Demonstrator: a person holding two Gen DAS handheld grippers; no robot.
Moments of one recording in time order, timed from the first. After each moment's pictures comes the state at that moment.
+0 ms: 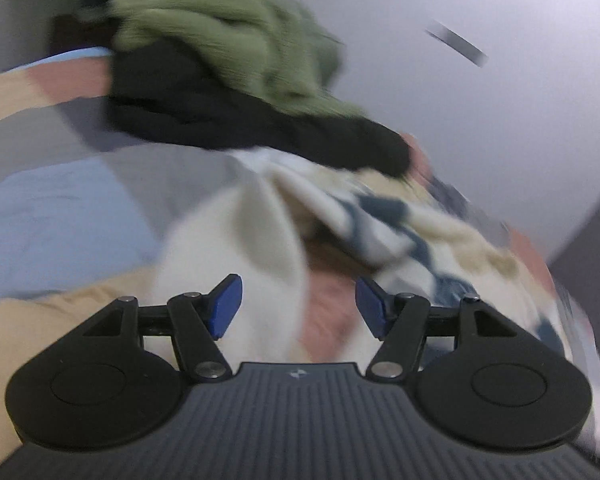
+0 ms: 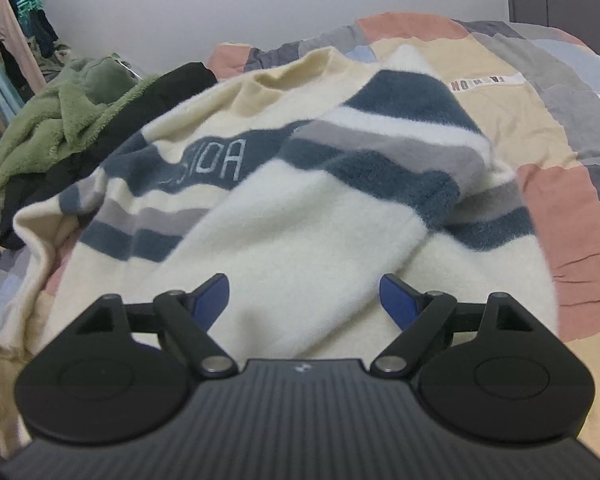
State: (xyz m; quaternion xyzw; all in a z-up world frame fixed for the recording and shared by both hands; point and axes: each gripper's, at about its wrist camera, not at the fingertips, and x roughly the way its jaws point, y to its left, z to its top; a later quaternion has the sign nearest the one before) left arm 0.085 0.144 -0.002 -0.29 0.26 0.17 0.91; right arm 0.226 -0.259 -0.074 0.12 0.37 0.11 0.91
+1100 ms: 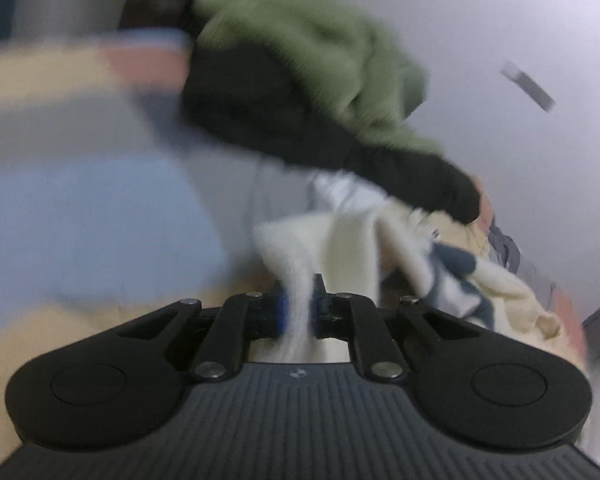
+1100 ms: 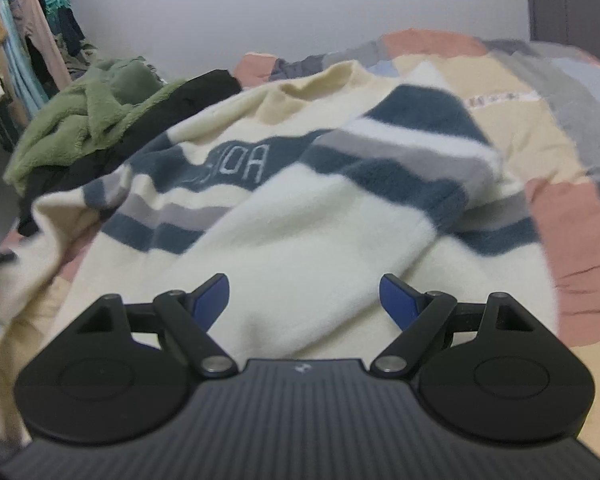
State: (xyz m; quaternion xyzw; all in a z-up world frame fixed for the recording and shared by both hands) left arm 0.088 0.177 0.005 -0.31 0.24 0.25 0.89; right arm 0.210 -0.259 -0.070 0.10 0.35 0.13 0.92
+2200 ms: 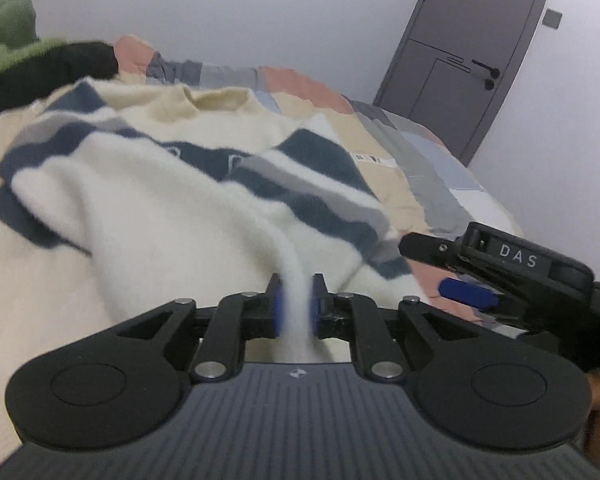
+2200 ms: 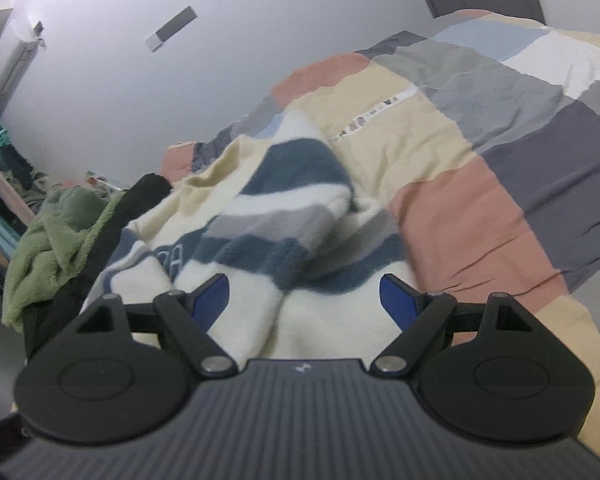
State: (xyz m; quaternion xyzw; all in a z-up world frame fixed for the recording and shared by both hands) left arm 0.132 -0.136 0.002 -0.13 0.34 -0.17 0.92; right arm 0.200 -0.370 -0.074 0.27 0.29 0.05 0.91
